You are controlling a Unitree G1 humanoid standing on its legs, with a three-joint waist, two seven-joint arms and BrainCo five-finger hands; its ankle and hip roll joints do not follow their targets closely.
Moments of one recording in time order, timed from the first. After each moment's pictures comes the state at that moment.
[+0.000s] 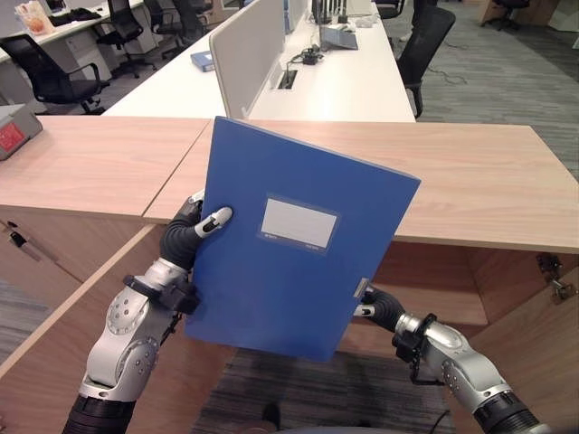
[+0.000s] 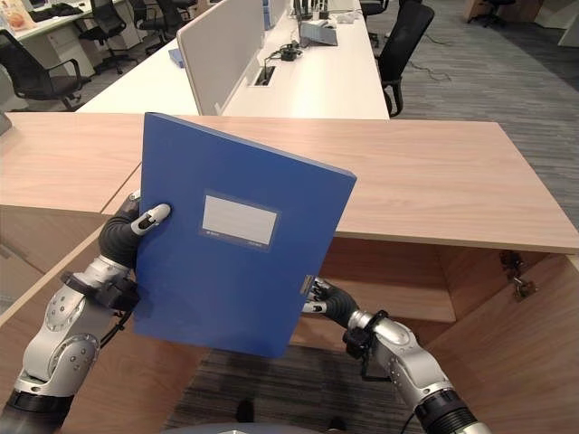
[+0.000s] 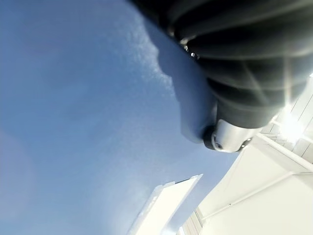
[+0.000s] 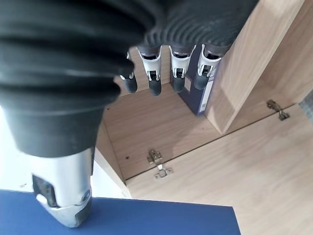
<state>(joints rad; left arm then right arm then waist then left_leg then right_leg) 0.00 0.54 -0.01 -0.32 -0.76 -0.06 -0.29 -0.03 -0.53 0.36 0.15 0.62 0.08 0.48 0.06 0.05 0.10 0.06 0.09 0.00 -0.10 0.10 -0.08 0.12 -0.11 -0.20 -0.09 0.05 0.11</state>
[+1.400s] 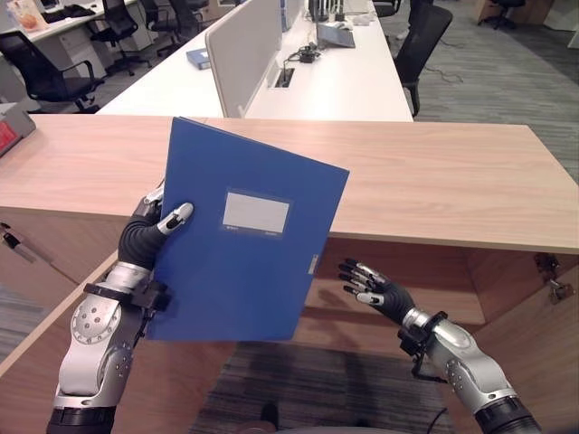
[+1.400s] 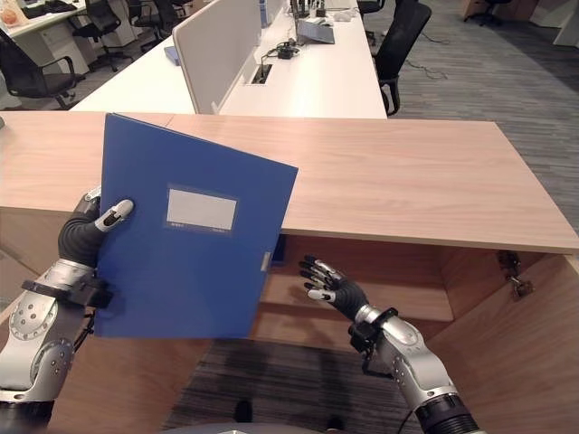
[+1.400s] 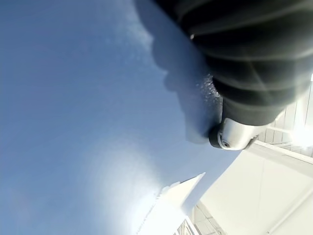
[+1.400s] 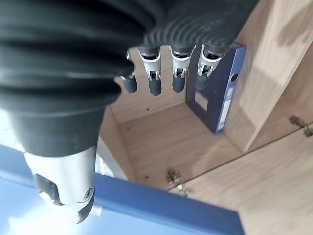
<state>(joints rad) 0.05 0.51 0.15 -0.27 -0.57 -0.11 -0.22 0.00 -0.48 0.25 0.07 0.61 0.07 0.44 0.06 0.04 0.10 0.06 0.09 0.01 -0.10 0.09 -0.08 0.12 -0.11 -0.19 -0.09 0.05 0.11</state>
